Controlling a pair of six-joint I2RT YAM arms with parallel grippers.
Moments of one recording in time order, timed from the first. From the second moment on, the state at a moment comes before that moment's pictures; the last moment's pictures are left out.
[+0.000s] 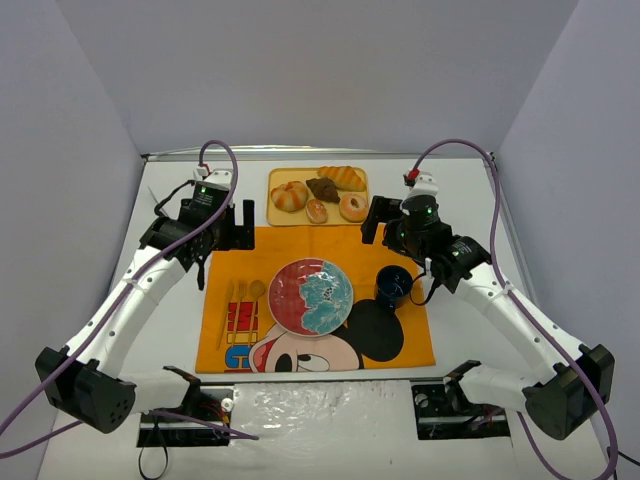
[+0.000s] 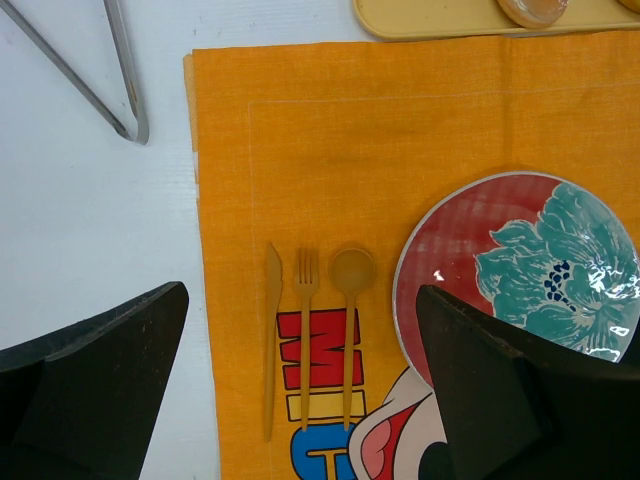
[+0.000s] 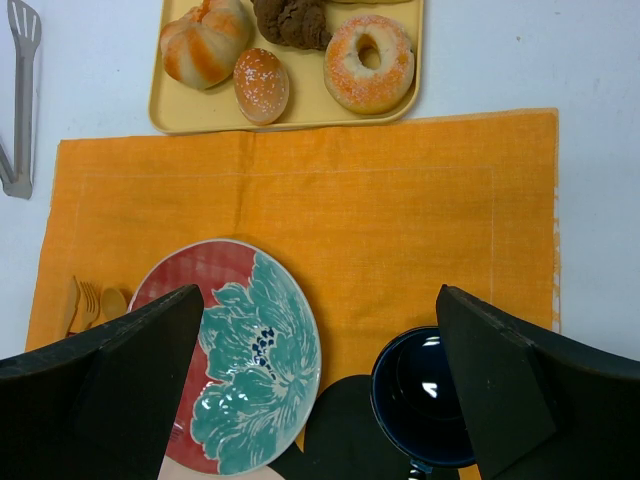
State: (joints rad) left arm -0.41 1.24 1.29 -0.85 -0.22 -0.28; right arm 0.53 1.17 1.03 -0.42 0.20 0.49
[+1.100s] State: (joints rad) left arm 0.01 1.96 1.70 -0.74 -0.31 -0.39; right arm 0.52 1.13 1.01 -0.42 0.20 0.49
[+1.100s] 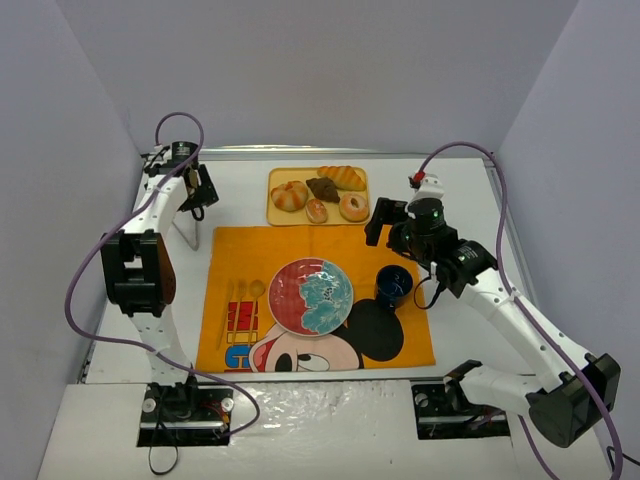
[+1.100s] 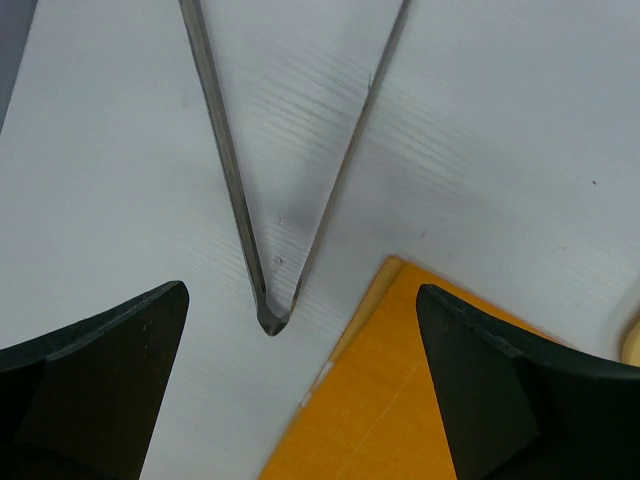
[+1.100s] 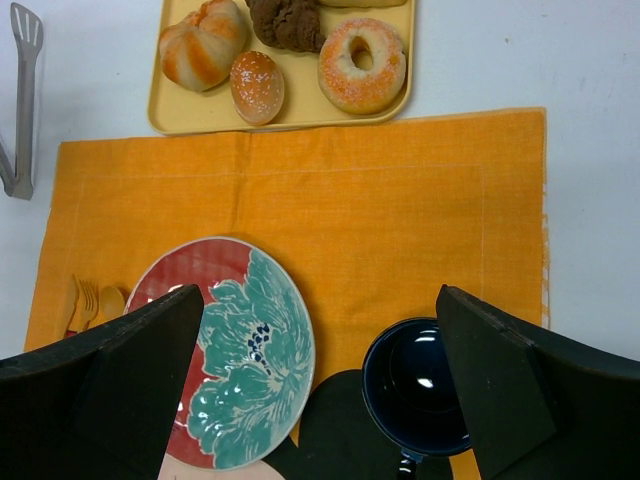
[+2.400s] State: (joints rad) left arm 0.09 2.09 1.62 -0.55 -0.29 -0.40; right arm 0.48 1.18 0.93 -0.37 0.16 0.42
